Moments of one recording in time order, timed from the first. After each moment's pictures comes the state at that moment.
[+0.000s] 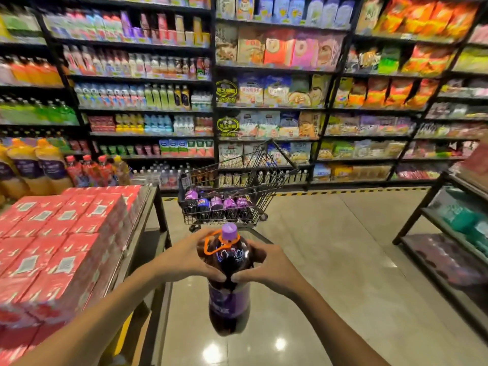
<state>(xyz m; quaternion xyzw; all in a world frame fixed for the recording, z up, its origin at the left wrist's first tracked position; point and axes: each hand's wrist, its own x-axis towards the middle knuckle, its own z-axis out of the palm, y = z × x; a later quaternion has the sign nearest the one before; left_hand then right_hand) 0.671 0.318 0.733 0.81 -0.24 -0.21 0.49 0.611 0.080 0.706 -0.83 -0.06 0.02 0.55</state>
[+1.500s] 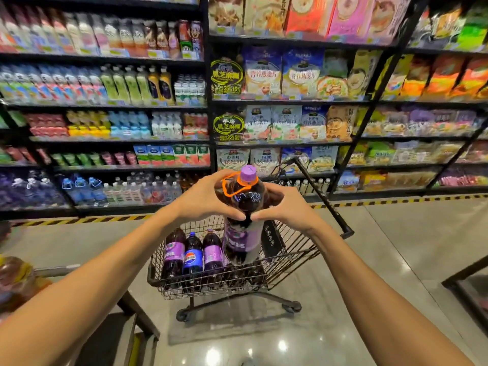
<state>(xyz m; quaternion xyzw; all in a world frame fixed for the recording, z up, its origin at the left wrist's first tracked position) 1.362 0.183 0.755 0.80 -0.29 -0.13 0.50 1.309 -0.059 0.734 -0.83 -0.07 0.03 0.56</state>
